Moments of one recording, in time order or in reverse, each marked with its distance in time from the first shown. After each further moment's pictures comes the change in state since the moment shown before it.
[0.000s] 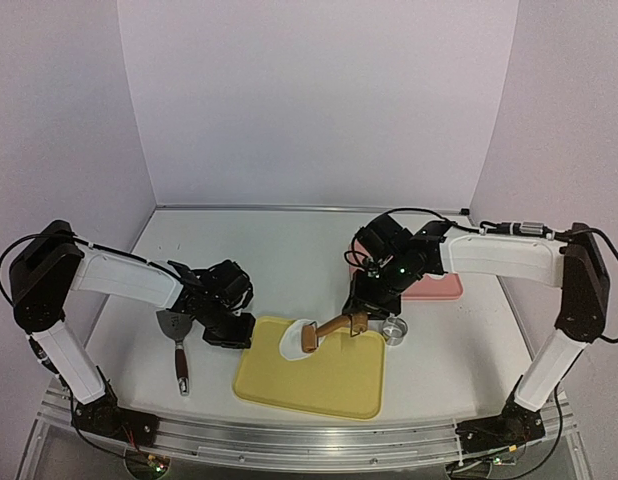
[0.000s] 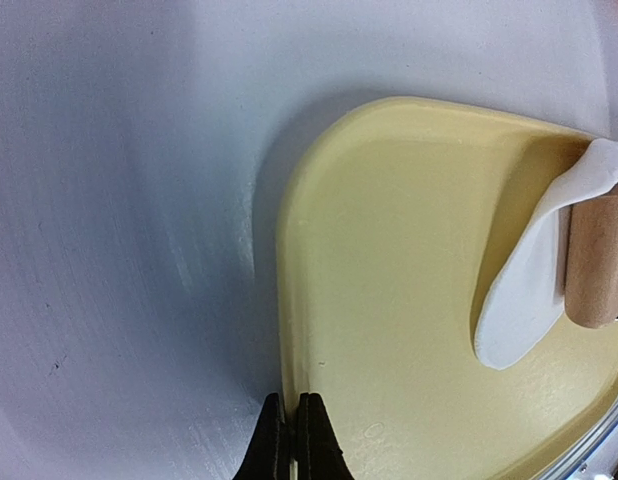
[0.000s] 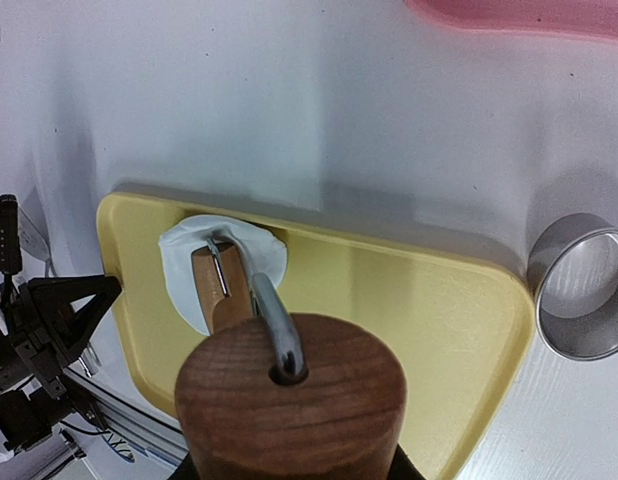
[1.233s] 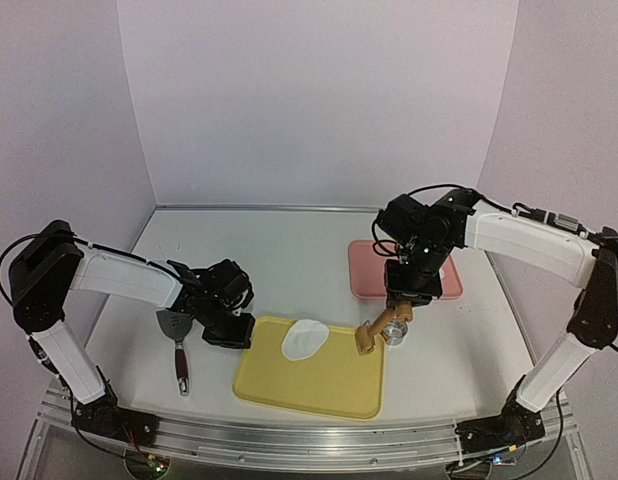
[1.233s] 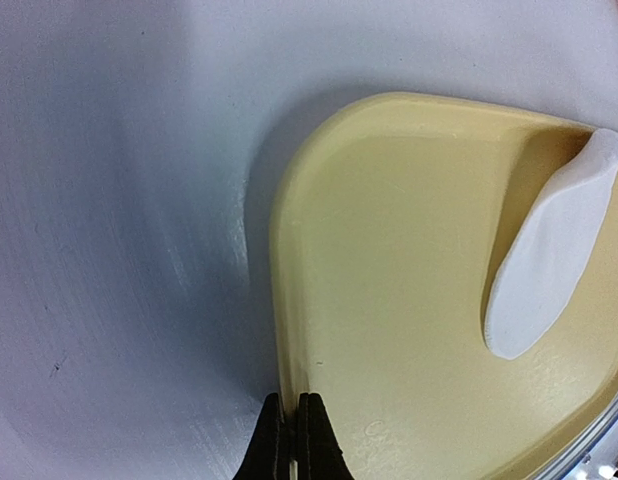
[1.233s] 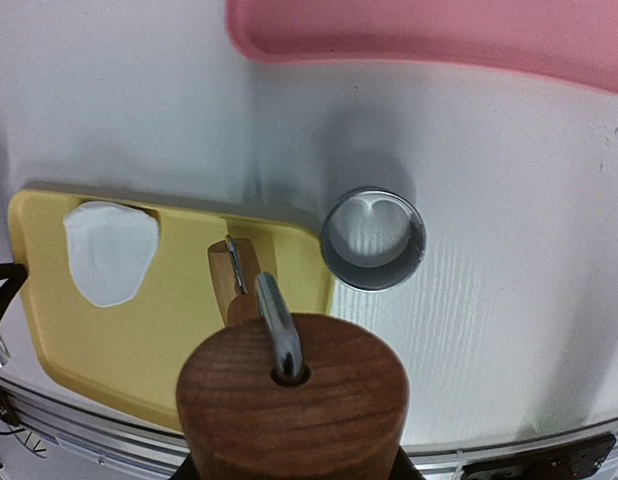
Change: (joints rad) left arm 0.002 -0.002 0.000 -0.001 0.019 0.029; right arm -0.027 -0.090 0.161 -0.451 0.200 -0.135
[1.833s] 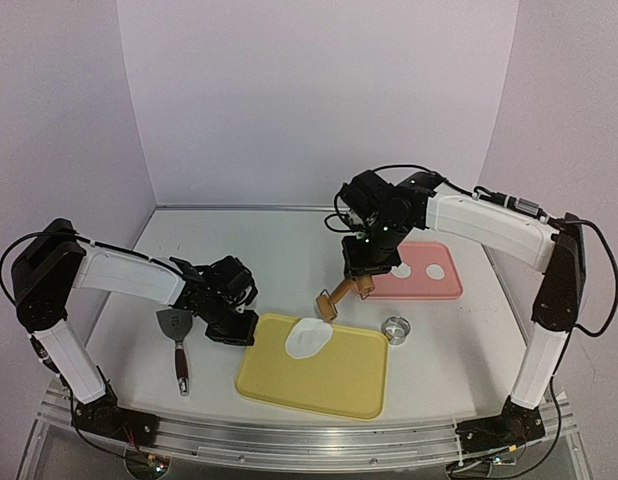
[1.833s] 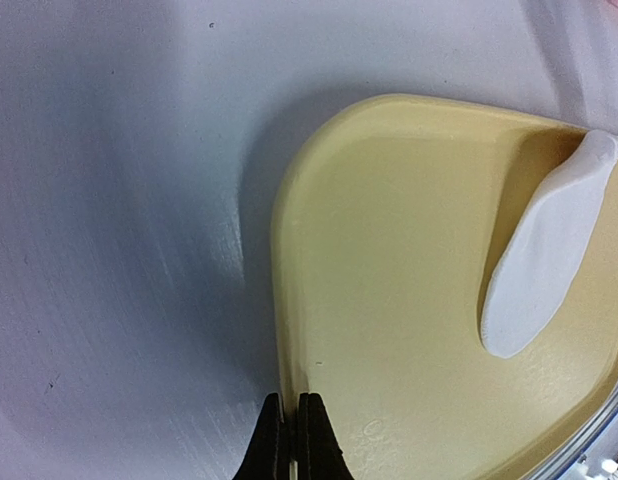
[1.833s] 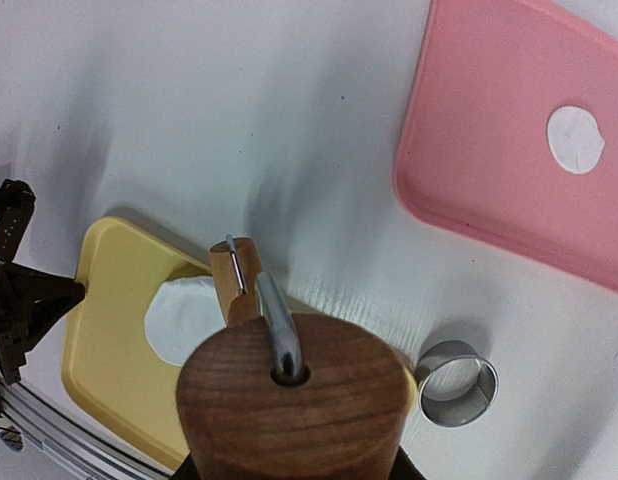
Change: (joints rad) left arm 0.001 0.016 0.033 -0.003 0.008 0.017; right arm 0.036 0.230 0.301 0.114 0.023 -0.275
